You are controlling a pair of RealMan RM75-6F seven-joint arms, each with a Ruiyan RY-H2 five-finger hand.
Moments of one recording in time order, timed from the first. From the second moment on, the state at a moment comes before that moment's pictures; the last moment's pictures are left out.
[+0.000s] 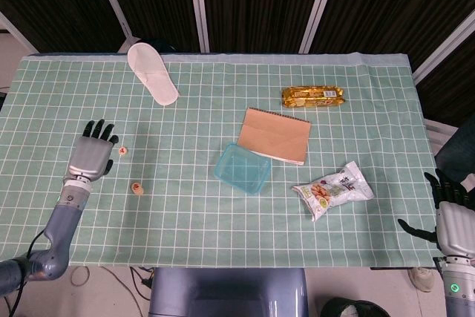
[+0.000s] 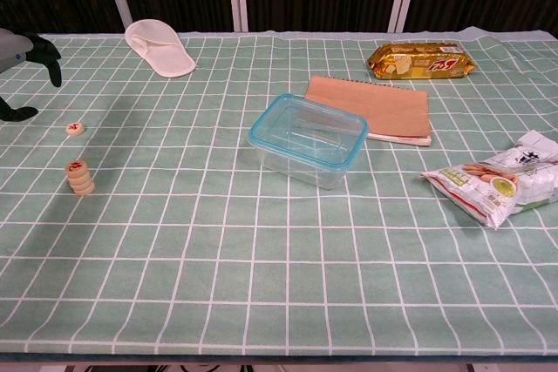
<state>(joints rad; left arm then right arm) -0.64 -1.38 -0.14 -1.44 0.97 1.04 0.68 0.06 -1.15 0.14 -1.69 -1.28 1.43 -0.05</state>
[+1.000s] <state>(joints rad) -0.73 -1.57 -0.15 -1.10 0.85 0.88 0.61 0.06 -1.15 0.15 -1.69 -1.27 1.44 -0.06</state>
